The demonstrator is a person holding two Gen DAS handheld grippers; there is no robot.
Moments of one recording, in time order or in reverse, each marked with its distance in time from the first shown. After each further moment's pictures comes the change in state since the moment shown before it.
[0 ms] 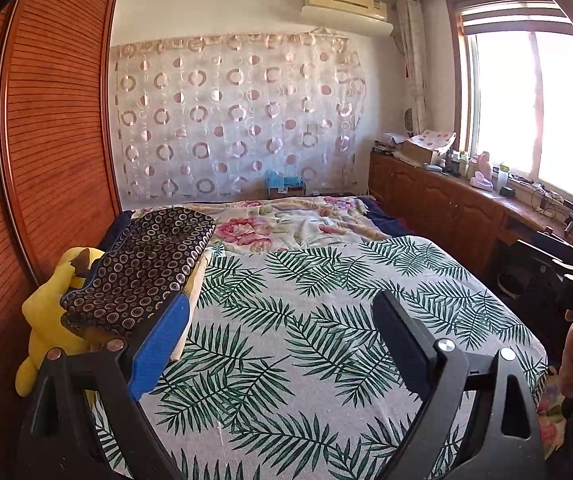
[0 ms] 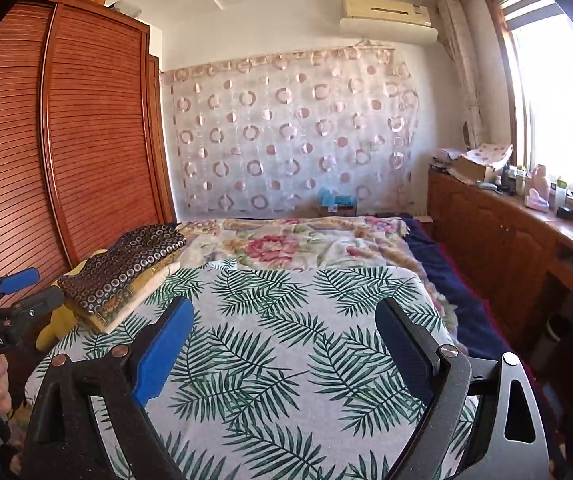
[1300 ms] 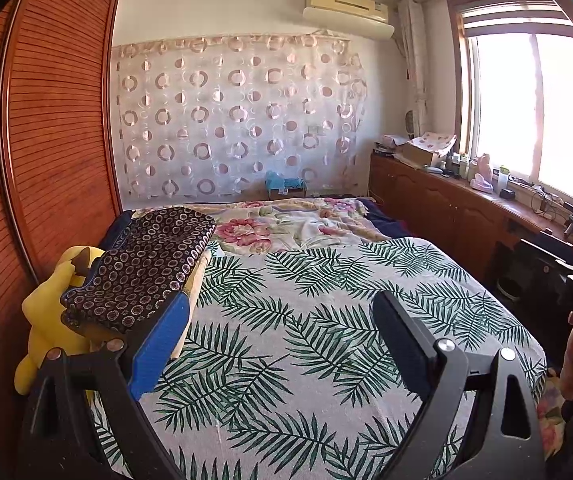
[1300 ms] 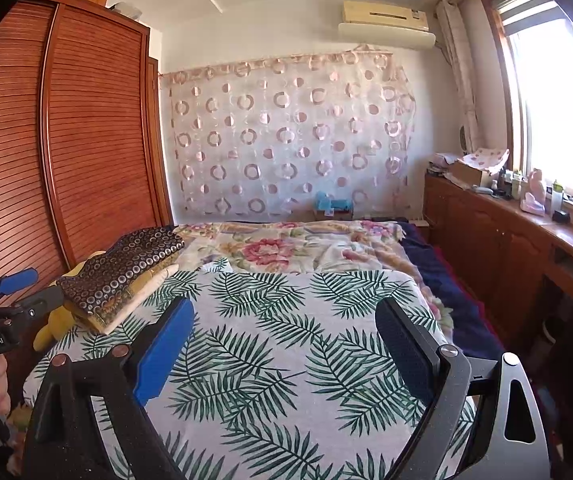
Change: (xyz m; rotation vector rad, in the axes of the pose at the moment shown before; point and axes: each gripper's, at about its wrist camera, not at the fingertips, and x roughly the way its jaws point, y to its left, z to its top) left arm 0.002 0.001 -0.002 -0.016 -0.004 0.005; right arm 0.012 -0.020 -0.001 -0.005 -0.008 -0.004
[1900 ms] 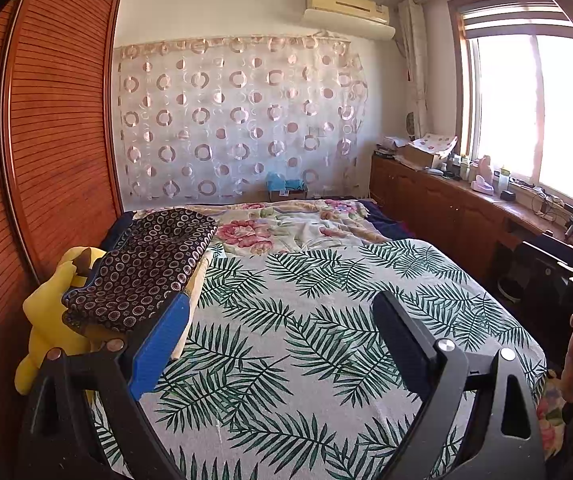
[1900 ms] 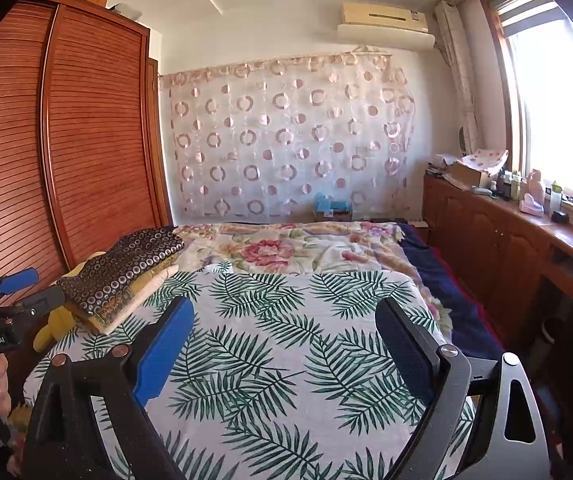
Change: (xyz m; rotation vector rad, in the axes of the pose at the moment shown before) left arm 0.000 -0.001 0.000 0.000 -0.004 0.000; right arm 0.000 -0.007 -0.002 -0.006 -0.004 0.005
